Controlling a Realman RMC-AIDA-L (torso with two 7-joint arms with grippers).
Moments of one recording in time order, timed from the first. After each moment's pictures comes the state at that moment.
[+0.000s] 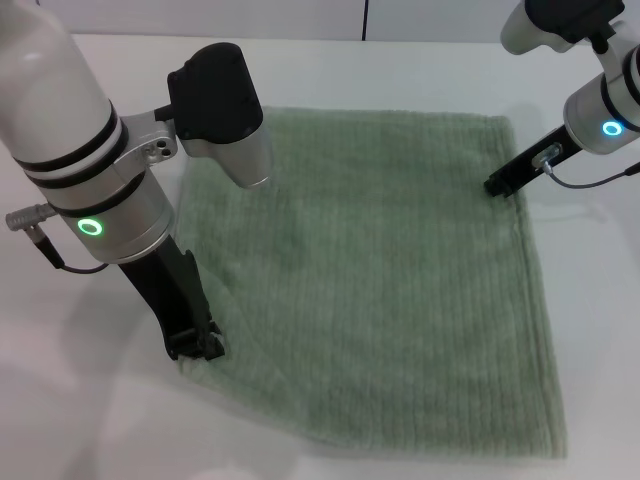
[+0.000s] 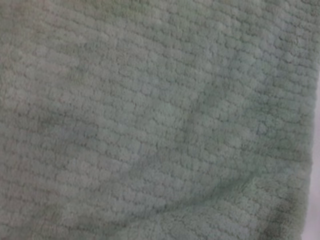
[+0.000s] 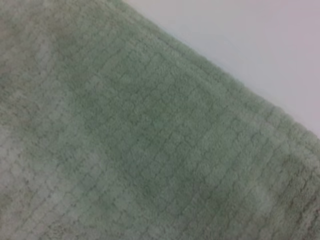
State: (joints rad) left arm -0.72 -2.07 1.49 1.27 2.55 1.85 -2.26; right arm 1.03 1.99 -1.11 -0.41 -2.62 -1.02 2.33
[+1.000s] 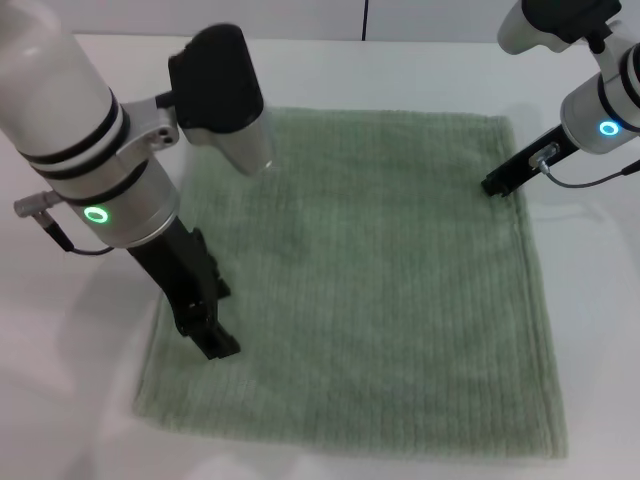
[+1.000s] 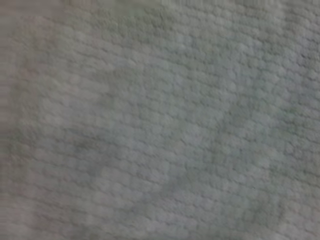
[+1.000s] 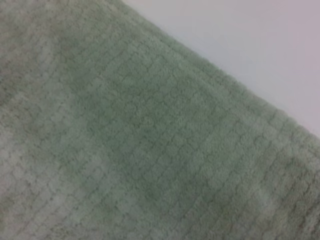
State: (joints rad) left arm -0.70 -2.06 1.49 1.30 2.55 1.79 -2.24; right arm 1.04 1.99 -1.11 -0.41 -2.62 -1.02 2.33
